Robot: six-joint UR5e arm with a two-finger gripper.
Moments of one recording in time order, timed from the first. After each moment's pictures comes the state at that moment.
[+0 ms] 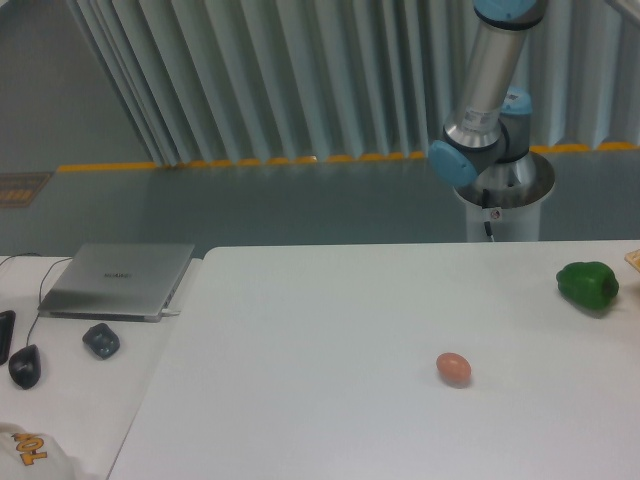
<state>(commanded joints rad) 3.05 -1.89 -1.79 -0.97 1.31 0.60</state>
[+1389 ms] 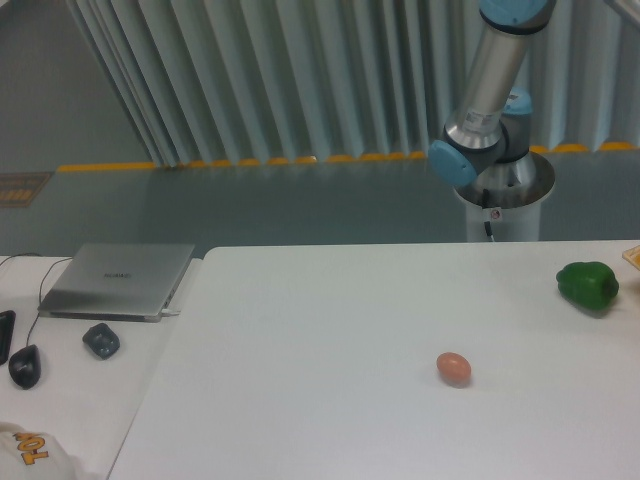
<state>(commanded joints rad) 3.03 -1.90 -1.78 -0.97 1.31 0.61</state>
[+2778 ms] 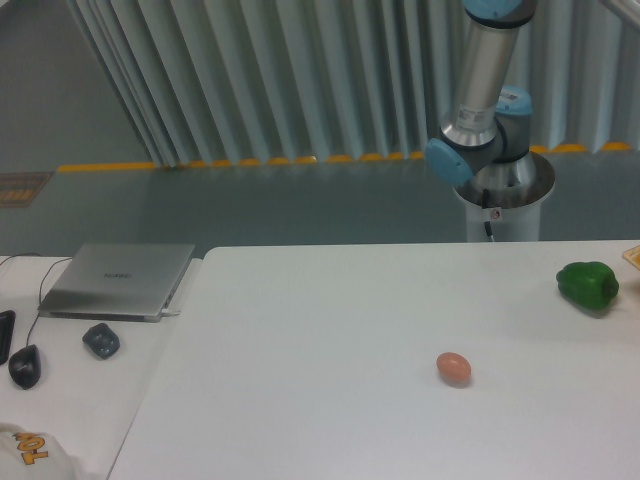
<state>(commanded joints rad) 3.00 -1.85 -1.80 -1.02 1.42 0.53</state>
